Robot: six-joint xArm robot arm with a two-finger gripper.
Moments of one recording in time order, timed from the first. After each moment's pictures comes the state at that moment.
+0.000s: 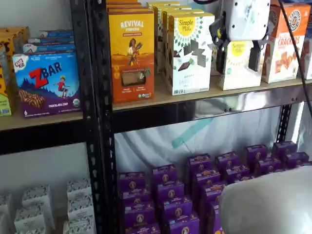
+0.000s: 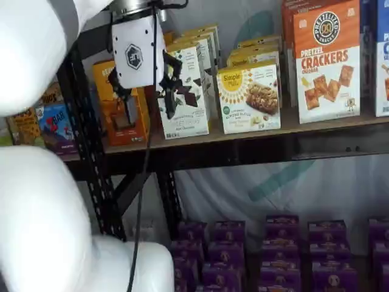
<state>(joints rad) 0.01 -0.85 -1.14 0.04 1.99 0.03</state>
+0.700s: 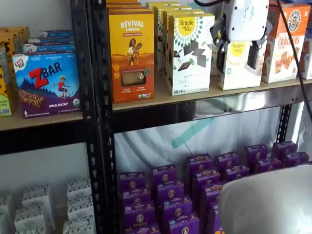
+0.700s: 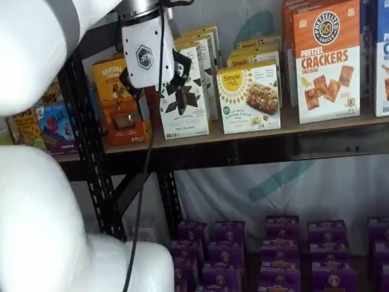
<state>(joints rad) -0.05 -0.84 -1.11 0.01 1.88 -0.04</state>
